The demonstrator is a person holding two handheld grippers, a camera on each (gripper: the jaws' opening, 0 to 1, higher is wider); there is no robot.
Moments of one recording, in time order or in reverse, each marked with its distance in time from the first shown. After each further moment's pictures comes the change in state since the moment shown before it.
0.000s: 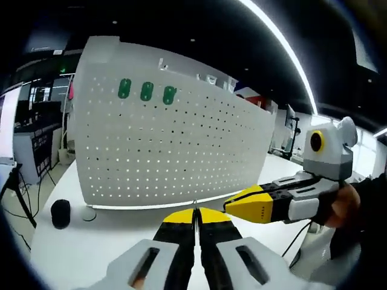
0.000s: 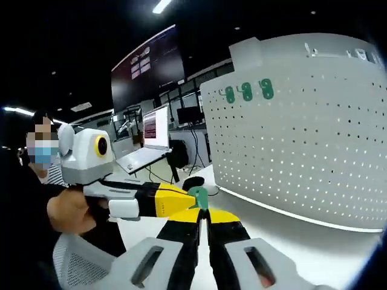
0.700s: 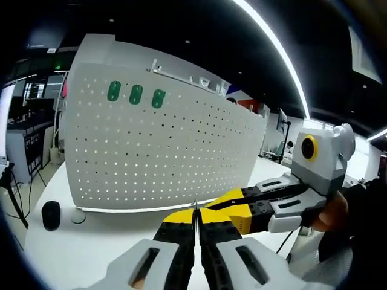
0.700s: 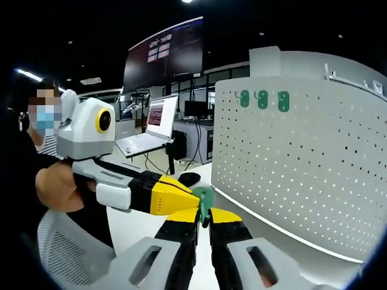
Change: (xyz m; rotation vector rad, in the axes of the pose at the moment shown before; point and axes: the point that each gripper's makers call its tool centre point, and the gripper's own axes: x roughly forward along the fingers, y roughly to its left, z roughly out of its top) left arm 0.003 -0.017 0.009 -0.018 -0.012 -0.073; right arm 0.004 -0.001 0.002 -0.180 0.025 -0.003
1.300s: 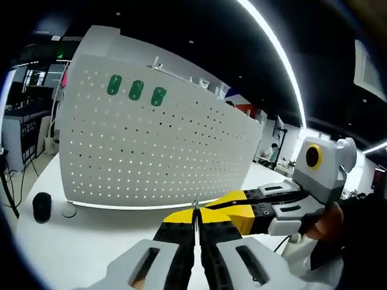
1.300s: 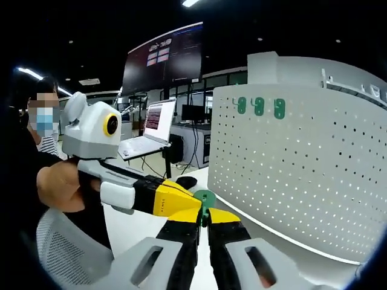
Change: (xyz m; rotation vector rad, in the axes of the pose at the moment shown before) left arm 0.003 -0.004 0.001 -0.073 -0.002 -0.044; right arm -0.006 -0.002 0.007 -0.019 -0.026 -0.029
